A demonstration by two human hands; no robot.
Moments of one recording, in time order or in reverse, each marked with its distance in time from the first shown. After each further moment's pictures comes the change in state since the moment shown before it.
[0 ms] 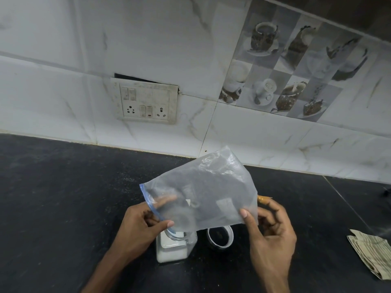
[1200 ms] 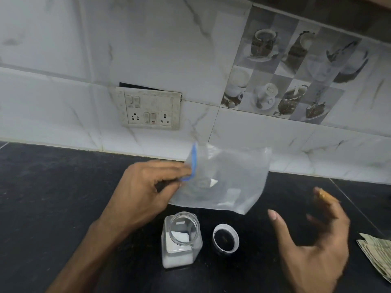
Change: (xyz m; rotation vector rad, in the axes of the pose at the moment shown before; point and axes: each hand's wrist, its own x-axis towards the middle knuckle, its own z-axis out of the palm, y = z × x) left_hand 0.029 0.100 -0.040 0.387 0.070 0.666; right_hand 0.005 -0.033 -0.025 -0.252 0.203 -0.375
